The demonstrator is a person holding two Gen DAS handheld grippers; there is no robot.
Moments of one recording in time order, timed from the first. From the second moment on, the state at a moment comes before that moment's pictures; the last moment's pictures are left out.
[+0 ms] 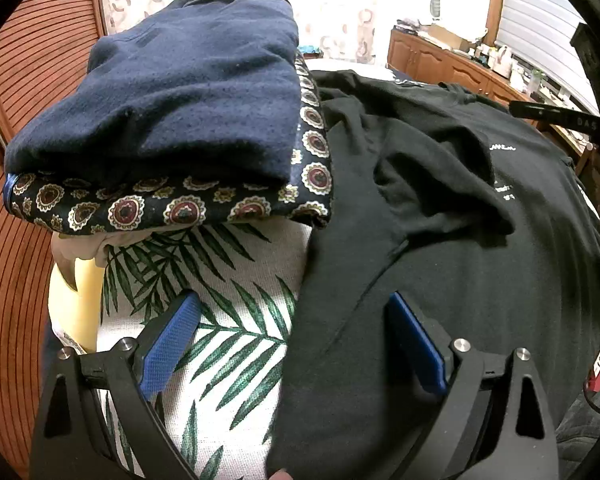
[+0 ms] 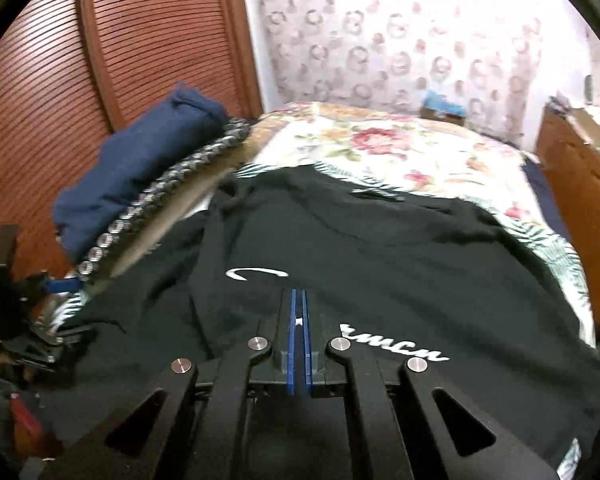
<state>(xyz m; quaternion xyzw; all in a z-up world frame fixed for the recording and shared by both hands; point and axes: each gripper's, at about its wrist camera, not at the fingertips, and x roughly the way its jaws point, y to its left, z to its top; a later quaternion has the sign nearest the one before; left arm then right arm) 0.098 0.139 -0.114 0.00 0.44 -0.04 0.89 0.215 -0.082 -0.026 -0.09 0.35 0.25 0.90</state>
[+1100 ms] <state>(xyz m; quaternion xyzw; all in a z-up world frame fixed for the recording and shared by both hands) 0.104 0.147 -0.113 -0.01 0.44 -0.03 0.90 0.207 -0.044 -0.047 -0.12 0.38 0.31 0.86</state>
